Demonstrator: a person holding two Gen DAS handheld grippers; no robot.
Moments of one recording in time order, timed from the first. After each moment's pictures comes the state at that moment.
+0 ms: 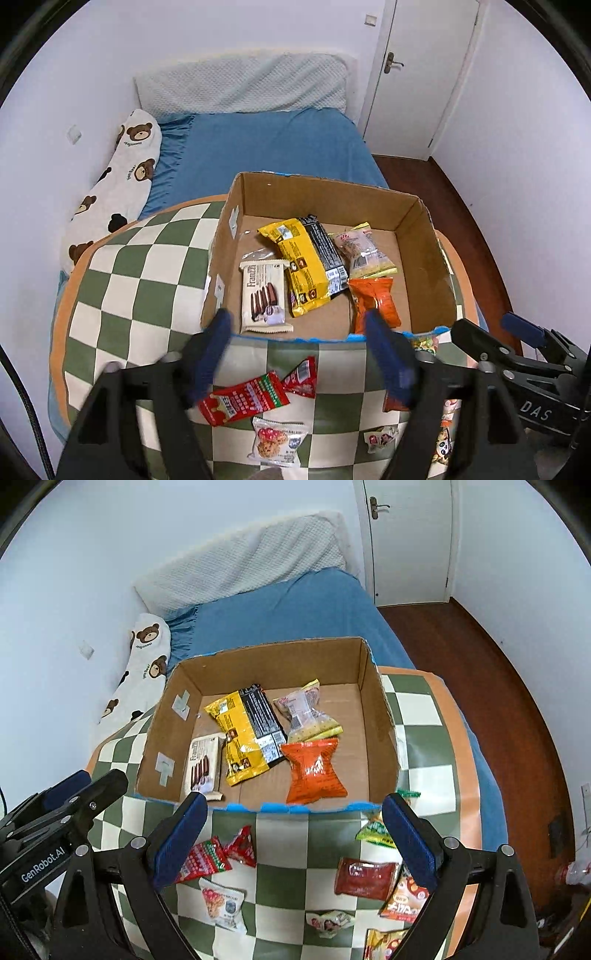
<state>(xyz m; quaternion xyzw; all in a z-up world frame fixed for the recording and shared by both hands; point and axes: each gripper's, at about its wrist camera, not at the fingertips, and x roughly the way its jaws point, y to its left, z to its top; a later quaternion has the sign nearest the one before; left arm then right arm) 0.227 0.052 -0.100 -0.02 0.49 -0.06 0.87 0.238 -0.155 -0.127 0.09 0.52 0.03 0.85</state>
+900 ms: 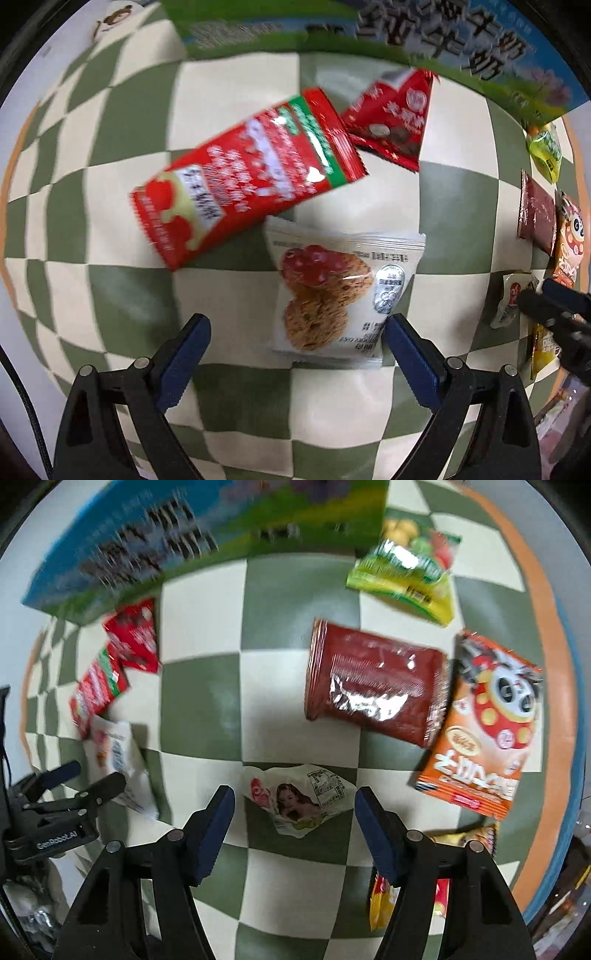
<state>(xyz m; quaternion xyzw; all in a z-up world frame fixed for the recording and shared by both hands) 0.142 0.063 -0.353 0.05 0.71 -0.03 0.70 0.142 -0.168 -0.372 0.07 0.72 0.05 0.69</state>
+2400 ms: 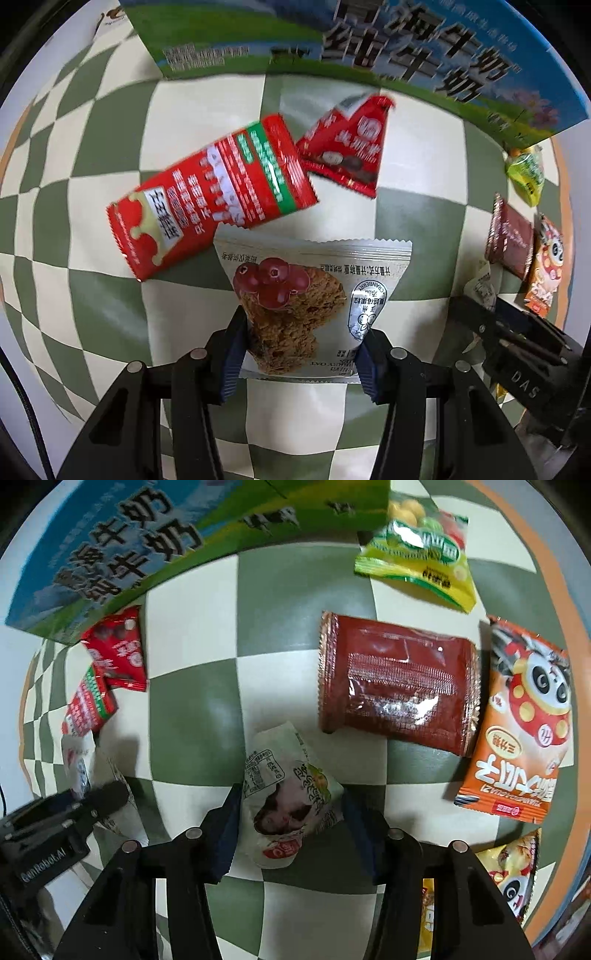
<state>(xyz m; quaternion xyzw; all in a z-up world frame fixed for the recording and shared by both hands) 0.147 0.036 -0.344 0.01 0.70 -0.03 0.72 0.137 -0.167 -0.371 0.13 0.68 0.04 0.72</state>
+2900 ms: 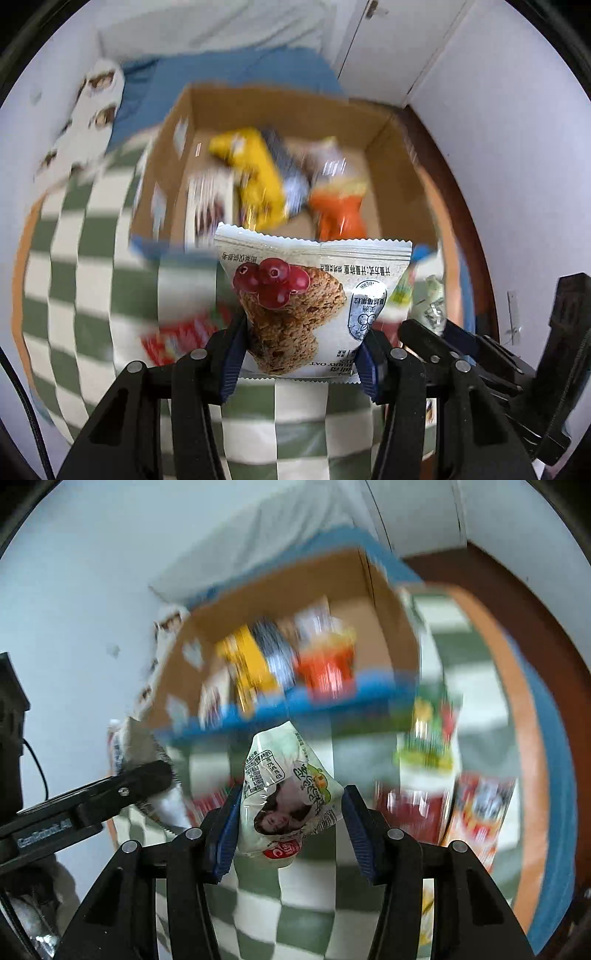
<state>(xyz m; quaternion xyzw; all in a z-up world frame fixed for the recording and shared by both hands) 0.224 0.016 -0.153 -0.03 0.58 -0.12 0.80 0.195 -0.196 -0.183 0.18 0.53 0.09 0.82</state>
